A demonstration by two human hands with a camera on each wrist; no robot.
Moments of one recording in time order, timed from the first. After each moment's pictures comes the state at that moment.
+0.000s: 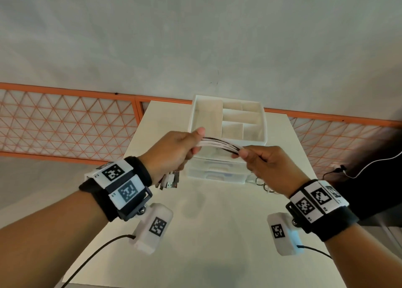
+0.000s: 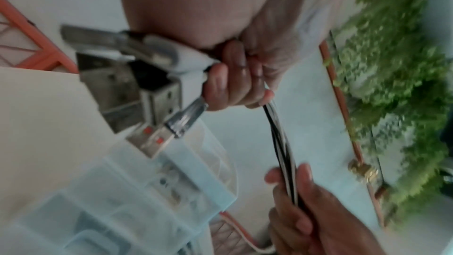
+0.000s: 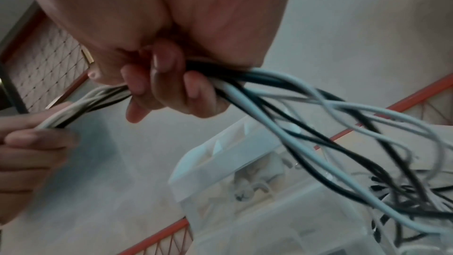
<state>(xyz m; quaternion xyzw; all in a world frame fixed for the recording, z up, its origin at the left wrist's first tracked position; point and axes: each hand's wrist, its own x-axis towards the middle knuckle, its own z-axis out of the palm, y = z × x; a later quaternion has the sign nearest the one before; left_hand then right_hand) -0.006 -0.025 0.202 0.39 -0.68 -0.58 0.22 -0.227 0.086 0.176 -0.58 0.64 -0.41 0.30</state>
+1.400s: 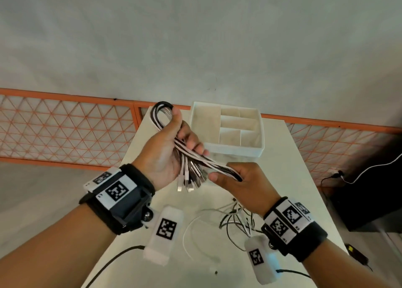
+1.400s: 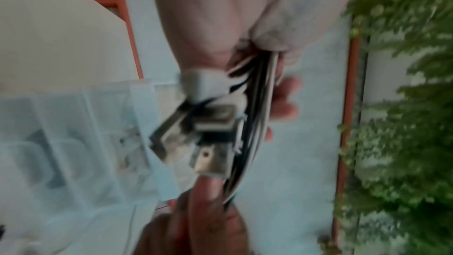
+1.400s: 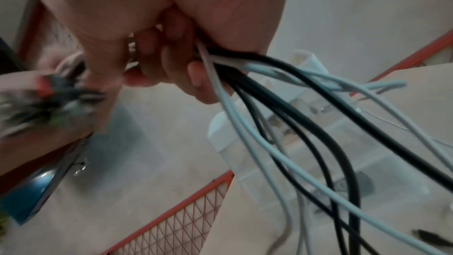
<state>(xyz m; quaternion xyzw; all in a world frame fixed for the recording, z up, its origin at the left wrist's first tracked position) -0.012 -0.024 0.215 0.20 -0.37 -0.83 0.36 -0.183 0.081 0.164 -0.56 0.65 -0.41 0.31</state>
